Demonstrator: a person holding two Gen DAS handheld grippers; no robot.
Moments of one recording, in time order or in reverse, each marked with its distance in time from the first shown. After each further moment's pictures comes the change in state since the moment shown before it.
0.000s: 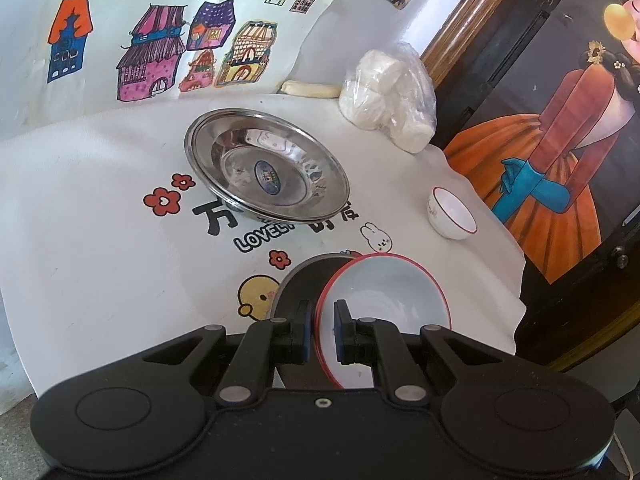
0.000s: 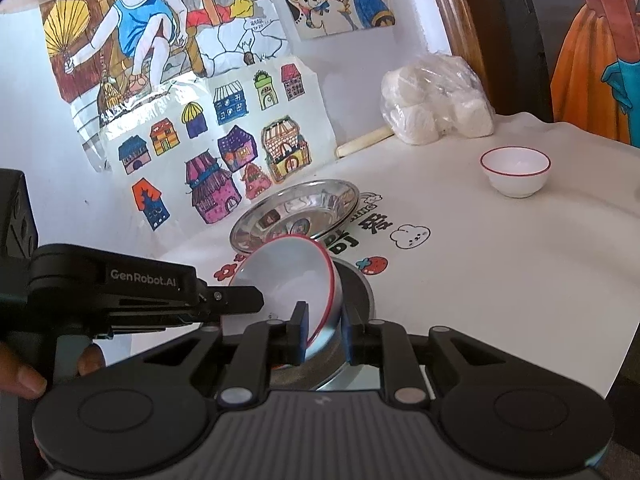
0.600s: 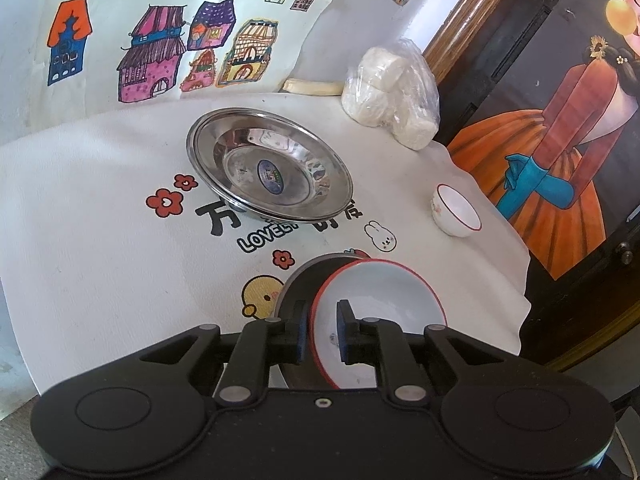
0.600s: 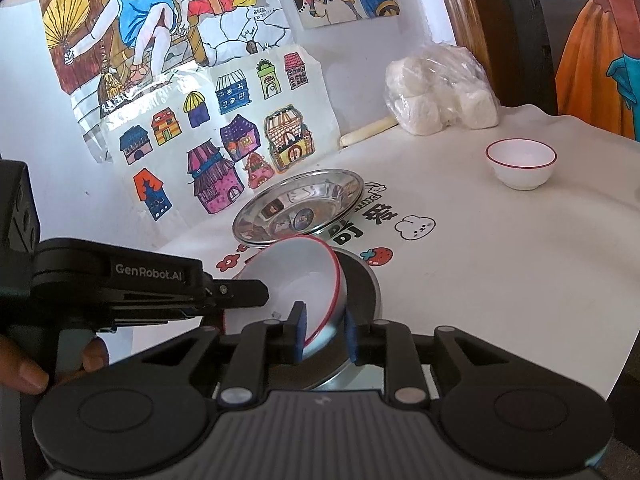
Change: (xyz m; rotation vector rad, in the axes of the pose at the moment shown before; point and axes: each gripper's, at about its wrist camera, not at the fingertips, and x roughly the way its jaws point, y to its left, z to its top) left arm 0.000 -0.001 0.002 0.011 0.007 0.017; right arm 0.002 0.002 0.001 -0.003 0.024 0.008
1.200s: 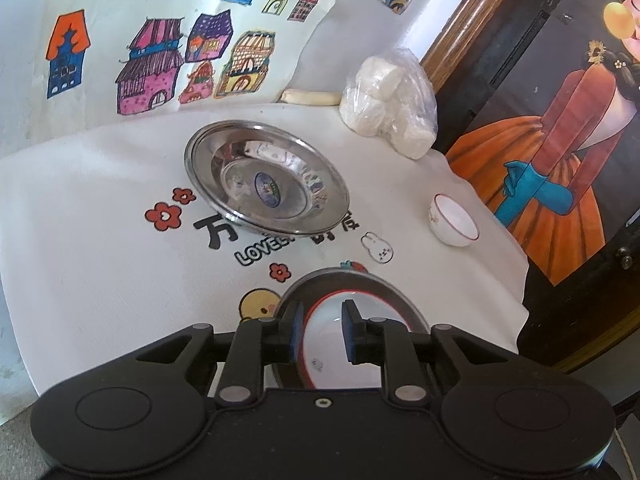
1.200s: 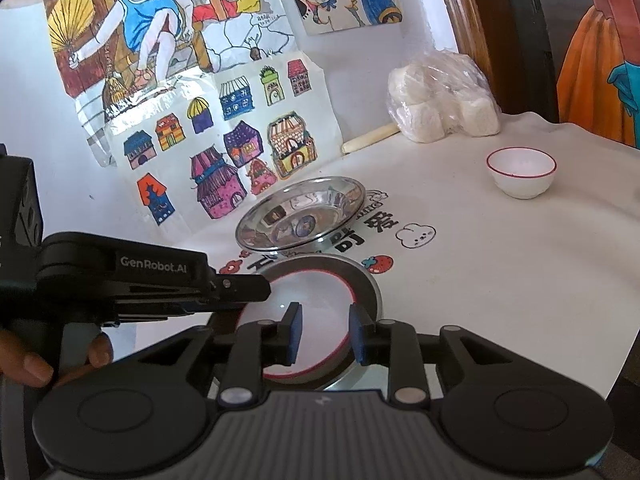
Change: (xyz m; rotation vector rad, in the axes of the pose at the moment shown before) left arm -0.005 -0.004 0.005 0.003 -0.025 -0.005; right arm -0.006 -0.001 0.002 -0.009 -0.024 0.015
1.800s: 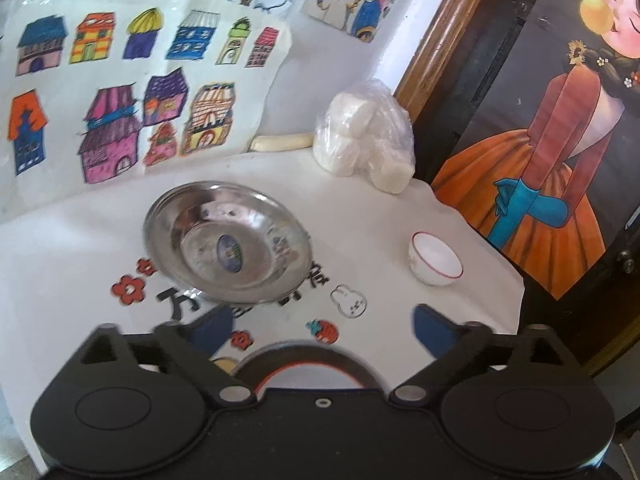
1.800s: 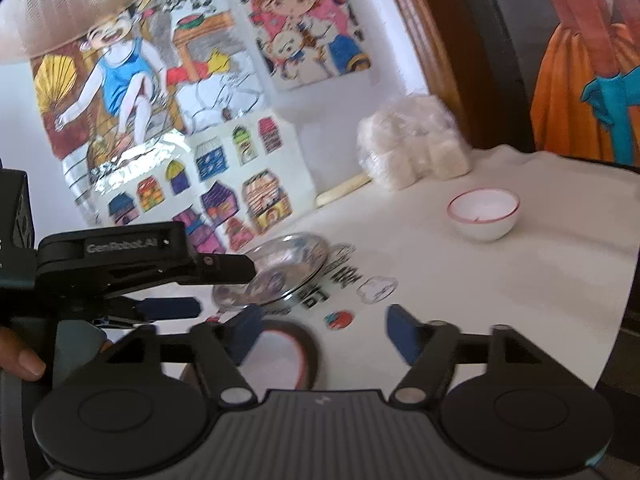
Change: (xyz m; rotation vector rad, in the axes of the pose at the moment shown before) left arm 0.010 -0.043 0.028 0.081 -0.093 0.016; right arm -0.018 -0.049 0.018 0.058 -0.151 -0.025
